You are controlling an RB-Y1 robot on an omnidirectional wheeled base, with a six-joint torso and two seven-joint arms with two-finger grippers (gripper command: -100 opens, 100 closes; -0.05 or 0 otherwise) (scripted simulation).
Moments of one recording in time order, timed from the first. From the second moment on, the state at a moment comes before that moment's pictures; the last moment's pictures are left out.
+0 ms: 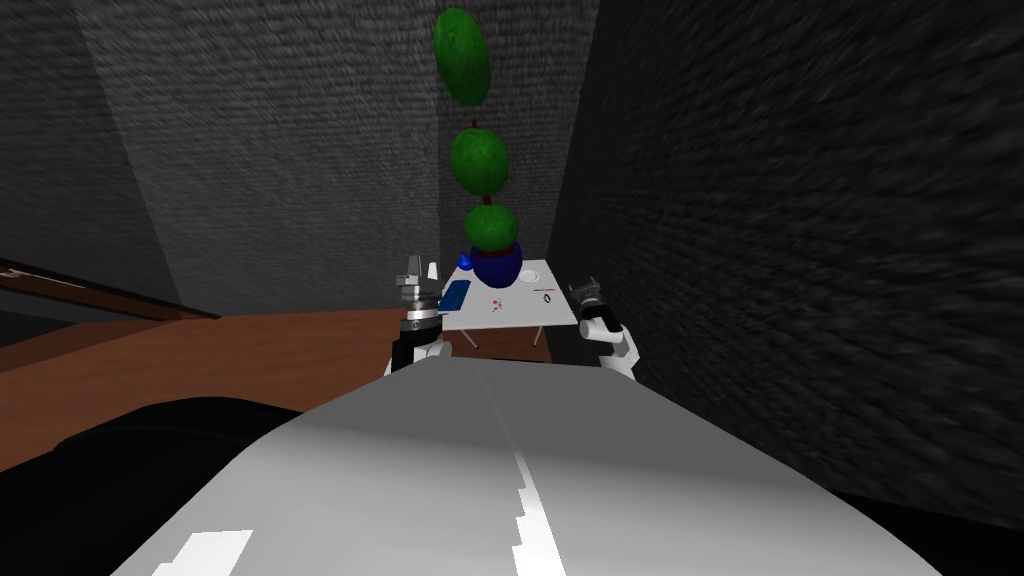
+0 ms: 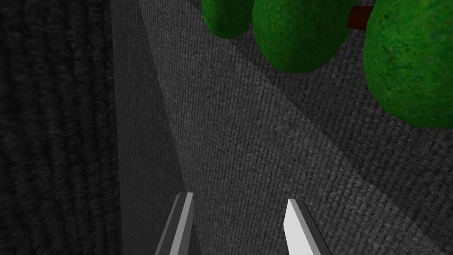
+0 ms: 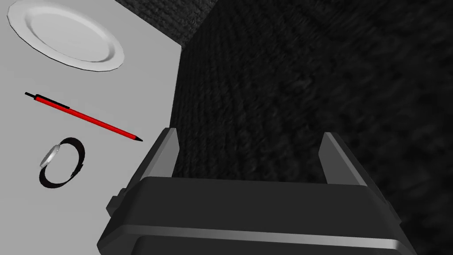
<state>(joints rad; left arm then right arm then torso) 0.54 0.04 -0.02 -2.38 0.05 -0.39 0.10 0.09 -0.16 -0.11 -1.82 -0.13 0.20 -0.91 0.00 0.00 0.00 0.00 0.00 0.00</state>
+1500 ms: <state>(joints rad) 0.54 0.04 -0.02 -2.38 0.05 -0.39 0.10 -0.10 -0.16 -0.18 -1.56 -0.13 0.57 -1.29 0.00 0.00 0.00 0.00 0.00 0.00</state>
